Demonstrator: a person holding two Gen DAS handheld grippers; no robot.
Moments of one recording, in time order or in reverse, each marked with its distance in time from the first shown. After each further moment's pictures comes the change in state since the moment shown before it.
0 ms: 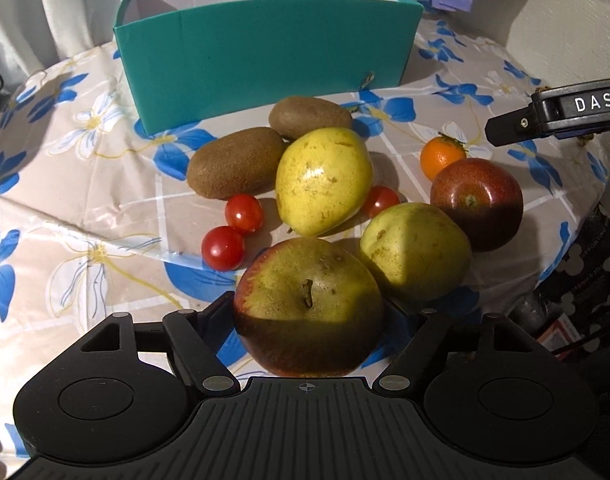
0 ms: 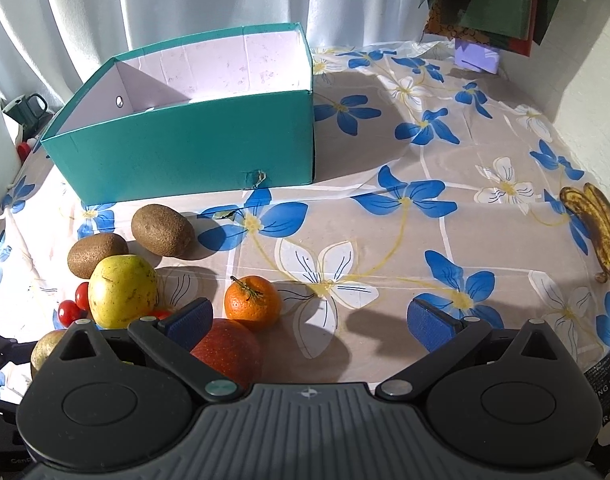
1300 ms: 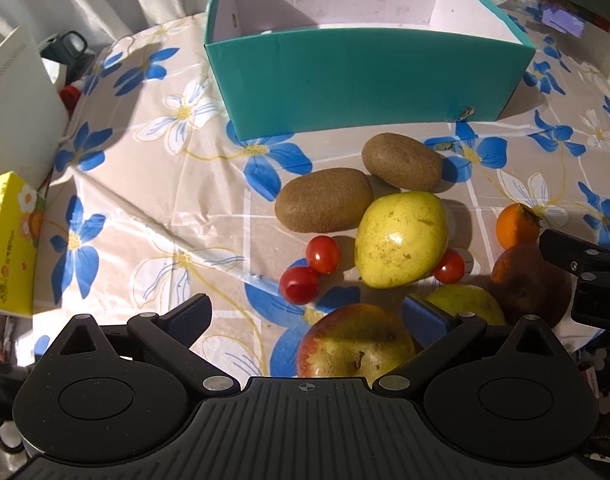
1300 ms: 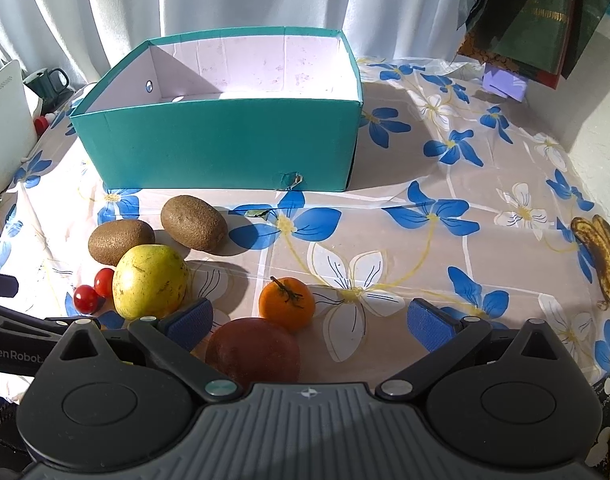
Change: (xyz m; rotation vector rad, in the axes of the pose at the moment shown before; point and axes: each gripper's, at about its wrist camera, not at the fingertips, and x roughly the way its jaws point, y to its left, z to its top) left arm -0.019 0.009 0.062 -0.202 0.128 0.250; right arm -0.006 0.030 0.000 -0.100 -0.011 -0.003
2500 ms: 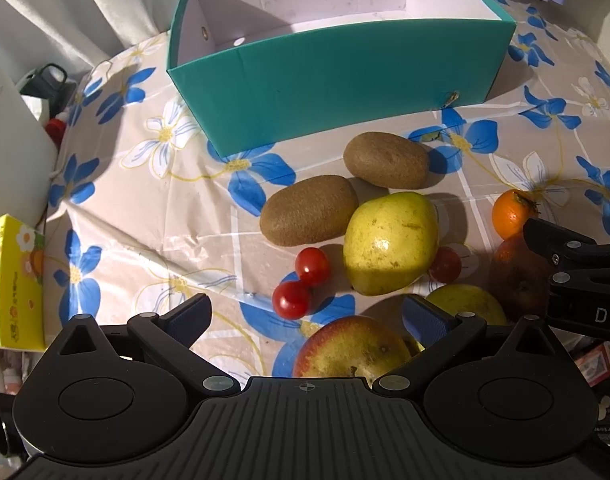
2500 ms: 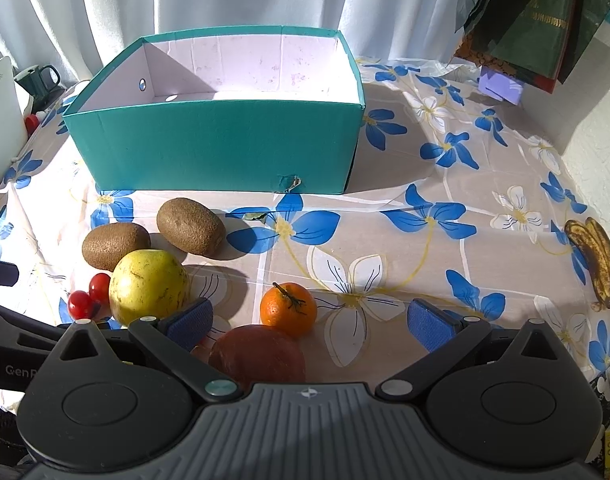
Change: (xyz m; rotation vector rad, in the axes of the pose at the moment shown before) left arm 0.007 -0.016 0.011 0.119 0.032 0.027; right arm 0.002 0.010 0.004 -0.001 0.002 -0.042
